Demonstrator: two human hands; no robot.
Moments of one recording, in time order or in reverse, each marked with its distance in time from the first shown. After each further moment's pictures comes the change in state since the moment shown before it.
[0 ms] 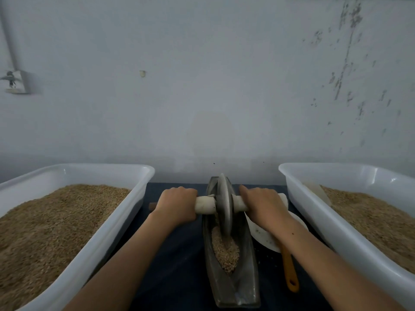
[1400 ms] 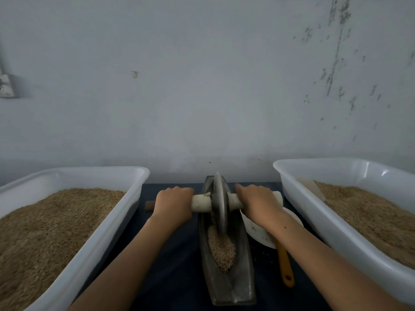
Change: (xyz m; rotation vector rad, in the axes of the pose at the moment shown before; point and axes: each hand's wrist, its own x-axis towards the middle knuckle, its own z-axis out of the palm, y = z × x) left_hand -0.003 0.007 -0.001 0.032 0.067 -0.061; right_hand 0.003 -0.006 -0.011 0.060 -0.134 0.070
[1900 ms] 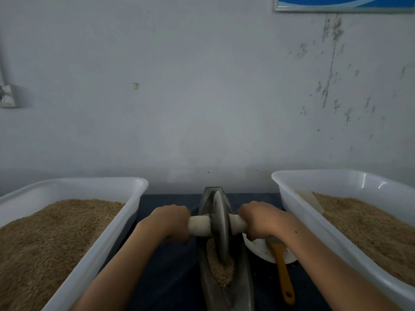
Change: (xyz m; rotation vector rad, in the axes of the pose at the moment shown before) left_hand 0.003 -0.007 -0.012 -0.071 -0.435 0.047; right_hand -0.002 0.007 -0.019 0.039 -0.388 -0.075
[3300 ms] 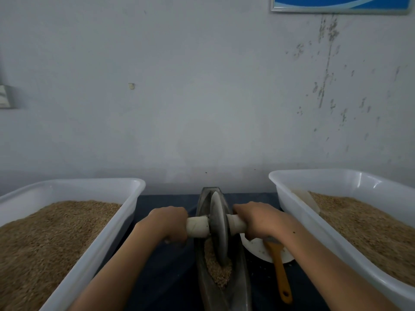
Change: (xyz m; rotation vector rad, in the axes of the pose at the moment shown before) left_hand 0.001 0.000 0.000 -0.006 -0.033 -0.008; right_hand -0.002 0.003 0.001 0.025 0.033 -0.016
